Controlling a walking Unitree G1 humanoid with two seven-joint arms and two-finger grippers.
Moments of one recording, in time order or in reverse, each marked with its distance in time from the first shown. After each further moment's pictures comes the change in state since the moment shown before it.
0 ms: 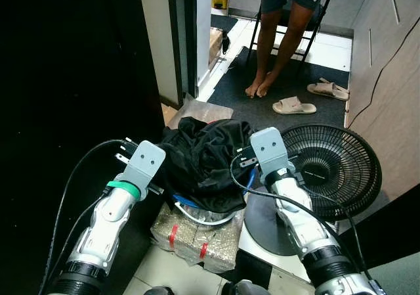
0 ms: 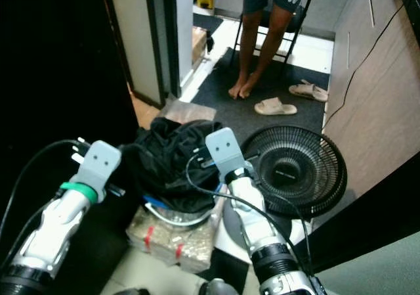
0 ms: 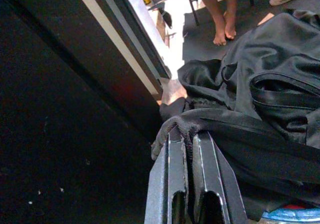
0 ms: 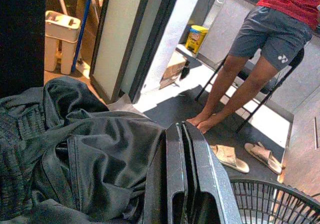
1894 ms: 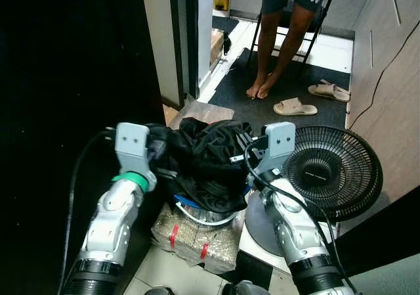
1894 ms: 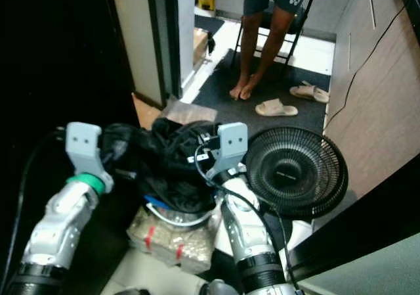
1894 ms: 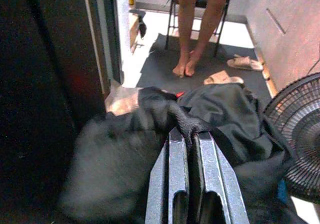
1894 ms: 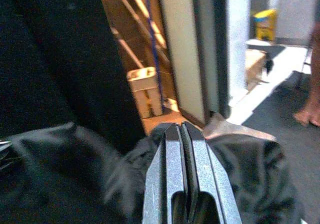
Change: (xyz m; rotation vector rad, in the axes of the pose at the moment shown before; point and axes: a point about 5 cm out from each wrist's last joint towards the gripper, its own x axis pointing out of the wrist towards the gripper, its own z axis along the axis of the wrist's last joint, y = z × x) left arm 0.005 -0.004 0.025 -0.511 -0.038 -0.027; right arm -0.005 0.014 0.022 0.574 -0.060 0.145
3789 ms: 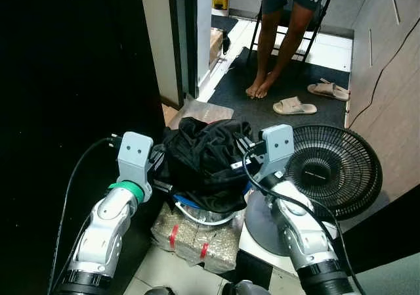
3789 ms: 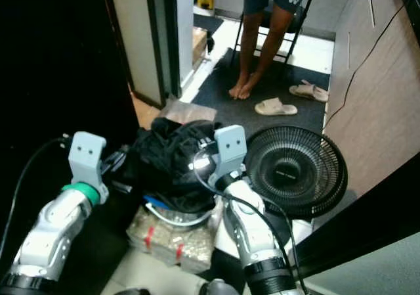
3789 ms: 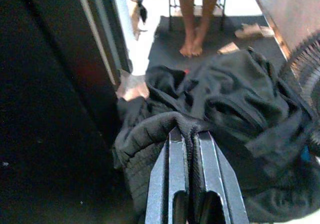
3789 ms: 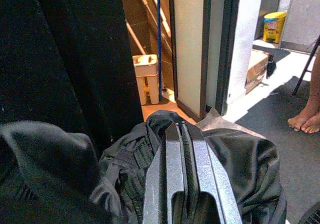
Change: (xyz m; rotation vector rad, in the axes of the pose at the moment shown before) left arm -0.015 0.000 -0.011 0.163 0.075 -0.051; right arm -0.006 0.006 -0.001 -0.110 0.042 0.082
